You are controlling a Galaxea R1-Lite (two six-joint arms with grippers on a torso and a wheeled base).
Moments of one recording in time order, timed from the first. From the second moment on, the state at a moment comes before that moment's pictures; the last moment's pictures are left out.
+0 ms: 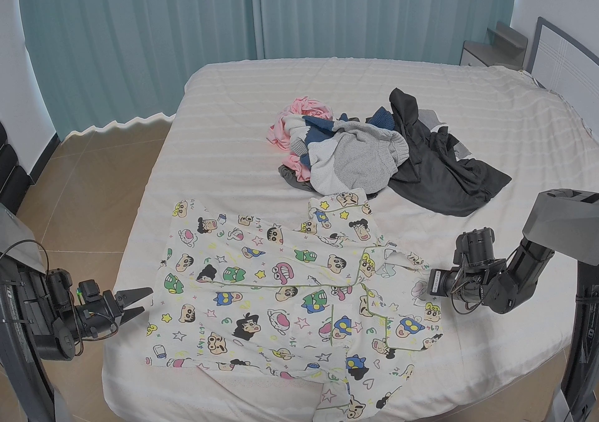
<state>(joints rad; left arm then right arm) 0.39 2.36 -0.25 -1.55 -0.97 -0.56 0.21 2.29 -0.75 -0.81 -0.08 0.36</state>
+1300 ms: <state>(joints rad) 0.39 2.38 -0.25 -1.55 -0.97 -0.54 0.54 2.09 -0.85 -0.89 -0.09 0.53</state>
